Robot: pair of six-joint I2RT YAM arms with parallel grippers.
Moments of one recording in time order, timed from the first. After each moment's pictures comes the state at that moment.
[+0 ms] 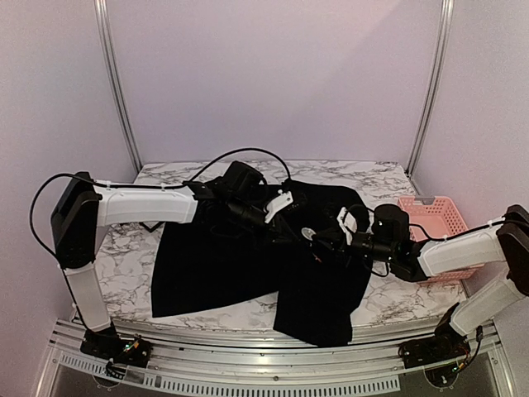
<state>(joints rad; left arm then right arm) -0.87 1.87 1.35 -0.20 0.57 0.27 0.71 1.44 0.50 0.66 -0.32 -0.16</state>
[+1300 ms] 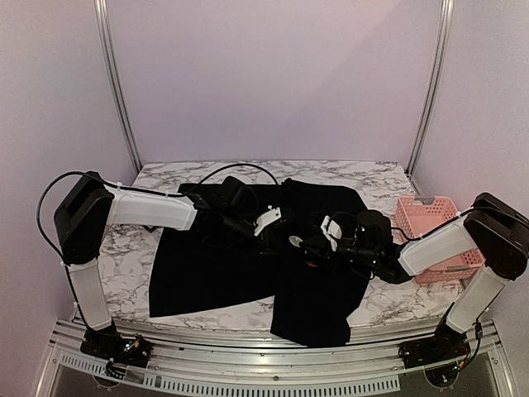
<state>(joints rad) -0.80 1.90 1.22 -0.15 0.62 0.34 0.76 1.65 0.55 0.79 -0.32 -0.19</state>
